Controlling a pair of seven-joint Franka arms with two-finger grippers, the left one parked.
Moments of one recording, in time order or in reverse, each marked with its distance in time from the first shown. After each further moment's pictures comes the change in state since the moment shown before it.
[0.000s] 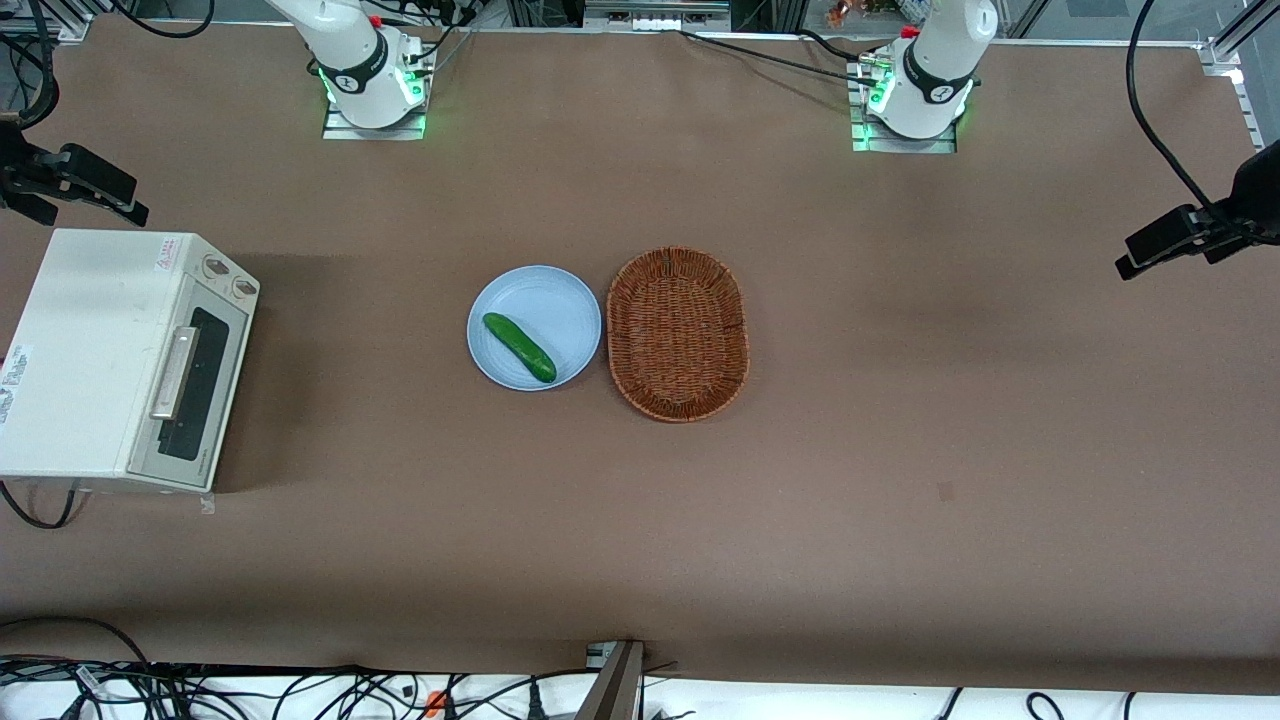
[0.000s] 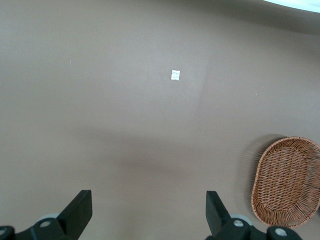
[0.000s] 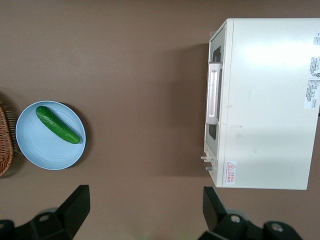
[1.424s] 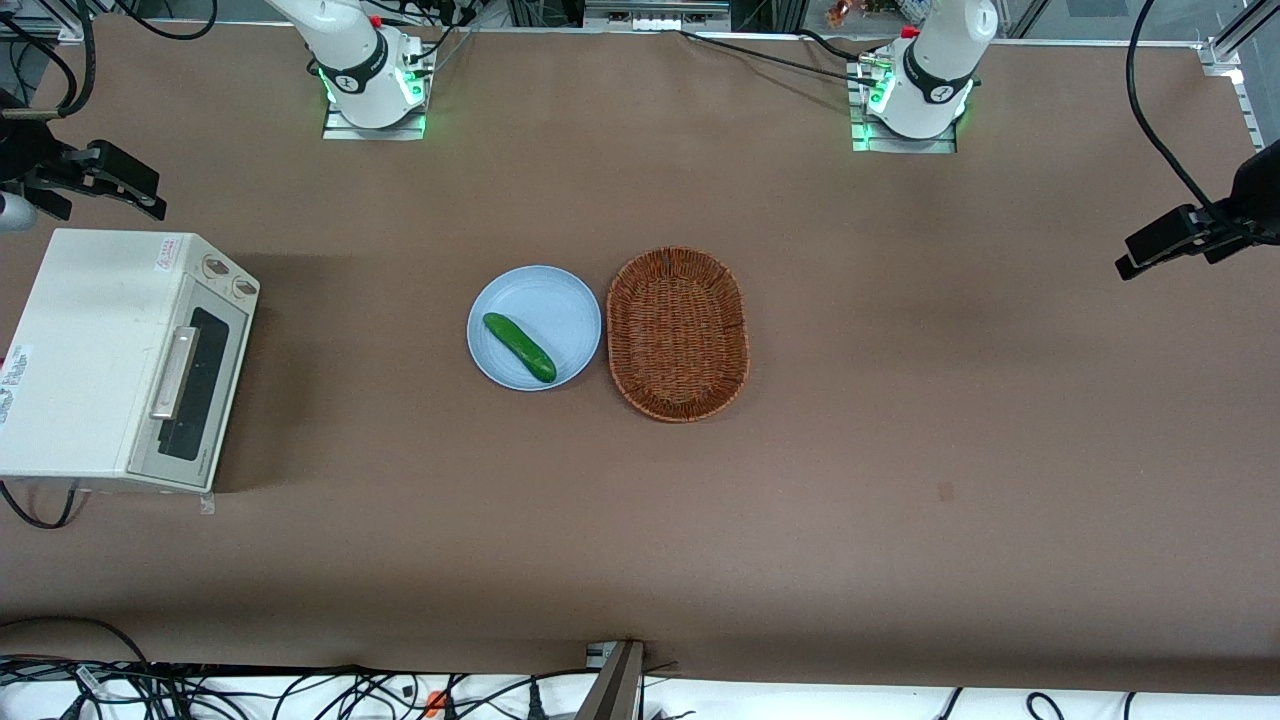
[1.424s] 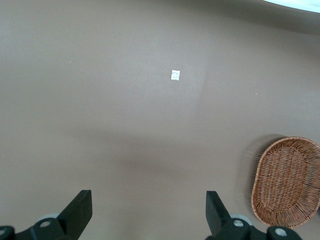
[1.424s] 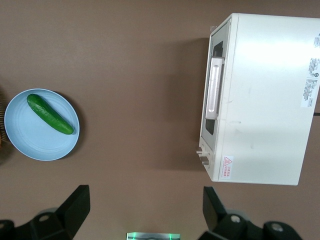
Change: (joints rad) arm 0.001 0.000 0.048 0.000 -0.049 -0.029 0.001
